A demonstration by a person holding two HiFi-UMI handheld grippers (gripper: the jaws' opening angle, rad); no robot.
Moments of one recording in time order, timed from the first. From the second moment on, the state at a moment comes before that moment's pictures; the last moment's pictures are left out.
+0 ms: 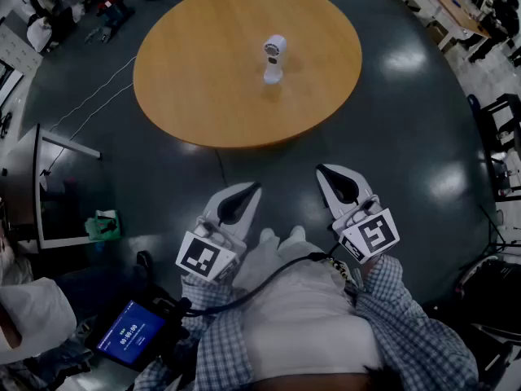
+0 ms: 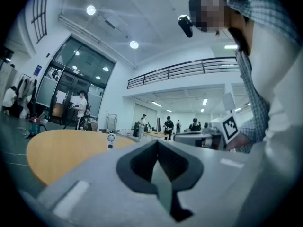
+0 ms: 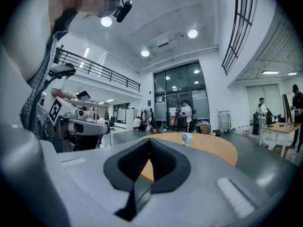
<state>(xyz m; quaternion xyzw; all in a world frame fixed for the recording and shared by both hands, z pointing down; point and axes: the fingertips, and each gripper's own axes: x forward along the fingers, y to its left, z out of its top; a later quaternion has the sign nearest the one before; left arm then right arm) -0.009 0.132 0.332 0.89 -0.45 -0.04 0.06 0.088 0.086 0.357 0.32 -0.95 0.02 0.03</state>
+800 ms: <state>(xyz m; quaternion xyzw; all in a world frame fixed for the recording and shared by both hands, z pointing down) -0.007 0.124 0.339 0.88 -0.47 -0.02 0.08 0.096 0.076 0.359 0.32 -0.95 0.03 0.03</state>
